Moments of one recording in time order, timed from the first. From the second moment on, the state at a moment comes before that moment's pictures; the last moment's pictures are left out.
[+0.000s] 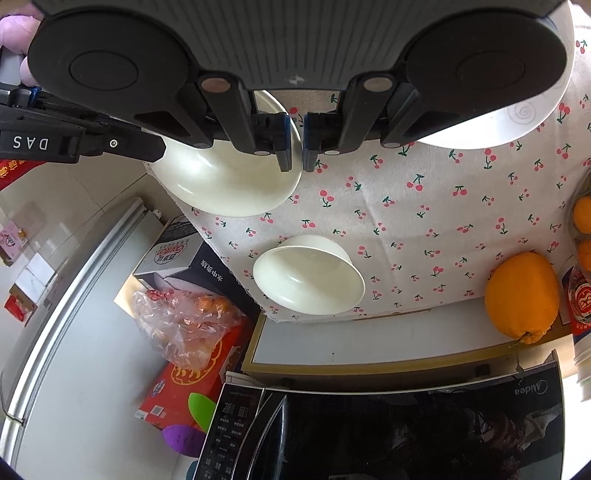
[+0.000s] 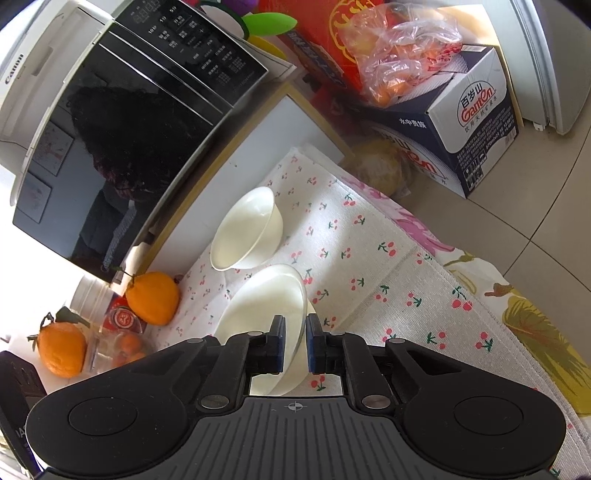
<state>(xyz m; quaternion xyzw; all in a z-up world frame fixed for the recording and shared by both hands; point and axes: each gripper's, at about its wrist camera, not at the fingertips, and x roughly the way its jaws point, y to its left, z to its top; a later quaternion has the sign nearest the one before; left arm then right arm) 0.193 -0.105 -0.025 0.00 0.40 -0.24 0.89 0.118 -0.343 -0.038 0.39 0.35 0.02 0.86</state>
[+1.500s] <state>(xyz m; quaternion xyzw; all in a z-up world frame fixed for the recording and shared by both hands) 0.090 -0.112 -0.008 0.03 0.43 -0.22 0.87 0.053 -0.328 0.010 0.25 0.42 0.02 0.87</state>
